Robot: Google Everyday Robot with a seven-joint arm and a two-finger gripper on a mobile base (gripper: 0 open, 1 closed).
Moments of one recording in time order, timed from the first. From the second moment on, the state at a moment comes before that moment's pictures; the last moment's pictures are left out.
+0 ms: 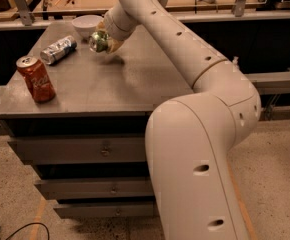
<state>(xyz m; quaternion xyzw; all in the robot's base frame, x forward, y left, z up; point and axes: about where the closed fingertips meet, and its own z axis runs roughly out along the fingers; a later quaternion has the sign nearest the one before) 0.855 0.129 0.883 -0.84 0.36 -0.15 0.38</state>
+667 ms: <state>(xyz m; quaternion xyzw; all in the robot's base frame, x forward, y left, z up) 0.869 0.148 0.885 -0.85 0.33 -0.14 0.38</state>
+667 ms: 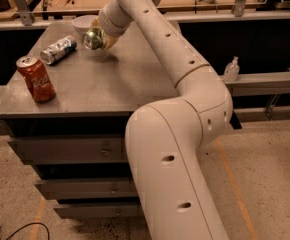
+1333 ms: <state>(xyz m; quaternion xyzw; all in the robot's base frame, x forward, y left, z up) 0.874 0.169 0.863 -0.87 0.31 -0.12 0.37</state>
